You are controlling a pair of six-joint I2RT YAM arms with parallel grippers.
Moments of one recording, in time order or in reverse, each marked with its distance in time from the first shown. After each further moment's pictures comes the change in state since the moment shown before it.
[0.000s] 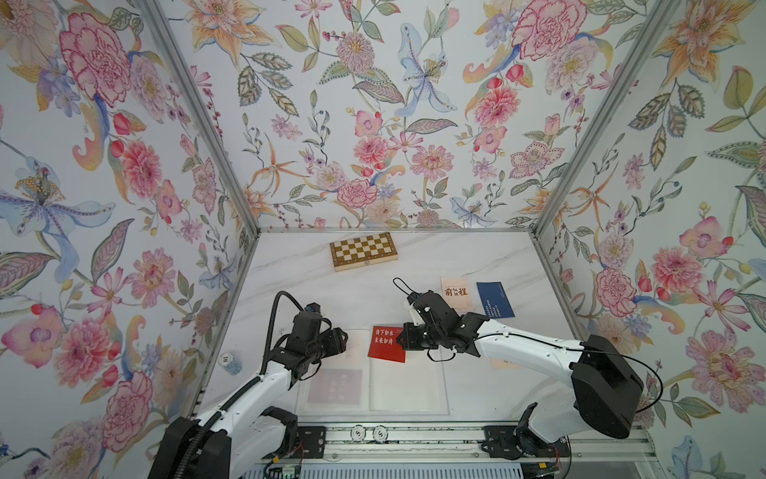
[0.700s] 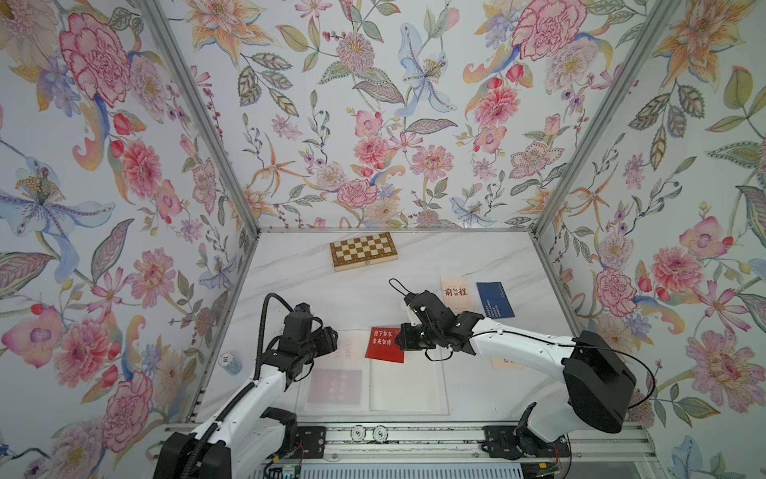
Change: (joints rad) left arm 0.097 -0.050 -0.005 -0.049 -0.023 0.042; right arm 0.003 0.037 0.003 0.002 -0.011 -0.020
